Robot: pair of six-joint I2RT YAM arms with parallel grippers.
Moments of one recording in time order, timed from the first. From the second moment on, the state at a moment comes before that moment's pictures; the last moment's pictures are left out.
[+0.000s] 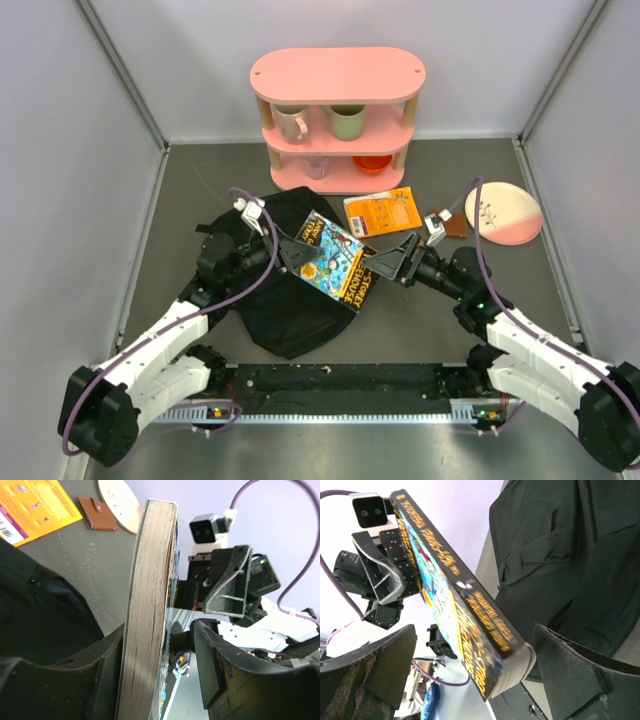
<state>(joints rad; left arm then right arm) -0.47 0.90 0.49 0.38 0.58 -0.94 0.56 0.84 0.35 0.43 -0.43 1.08</state>
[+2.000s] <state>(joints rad) -0.93 0.99 0.76 -0.53 -0.05 -0.39 0.61 0.28 0.39 -0.48 0.41 1.06</state>
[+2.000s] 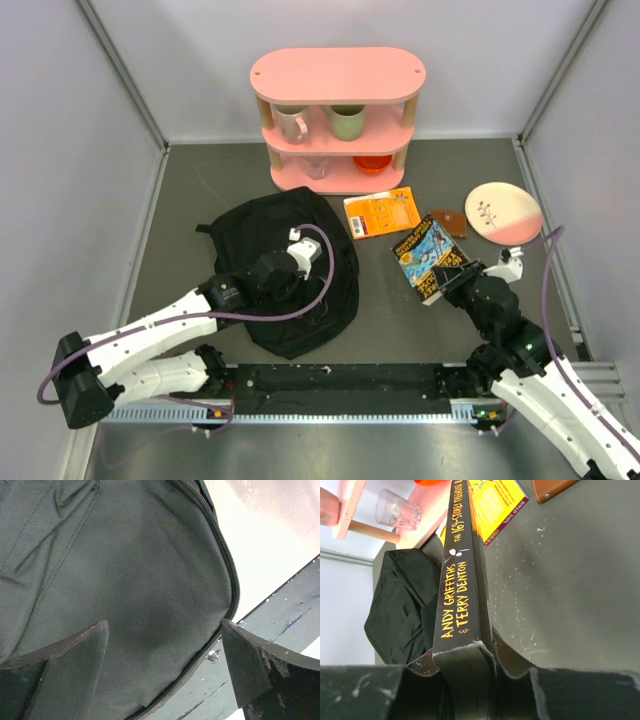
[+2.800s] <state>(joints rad) -1.04 1.09 0.76 -0.53 0.03 -0.29 0.61 0.29 0.41 -0.52 0.36 1.06</state>
